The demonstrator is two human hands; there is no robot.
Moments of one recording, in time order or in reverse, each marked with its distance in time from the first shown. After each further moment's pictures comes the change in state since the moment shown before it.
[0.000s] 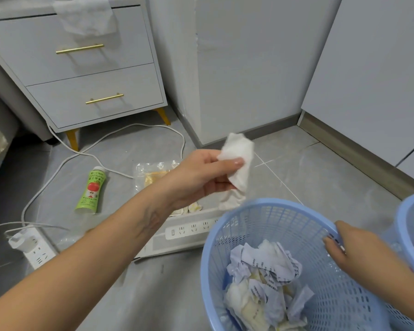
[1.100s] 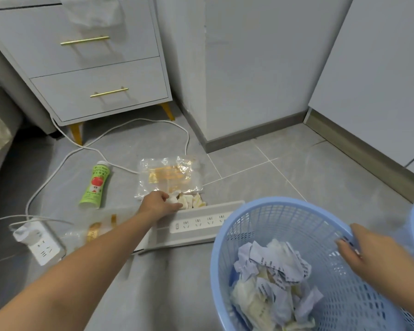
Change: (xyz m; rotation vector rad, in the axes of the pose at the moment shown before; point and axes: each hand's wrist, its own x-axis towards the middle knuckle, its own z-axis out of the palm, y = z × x) left_hand 0.024 -0.161 -0.170 0.841 0.752 -0.471; right_hand -0.003 0.004 0.000 0.063 -0.014 0.070
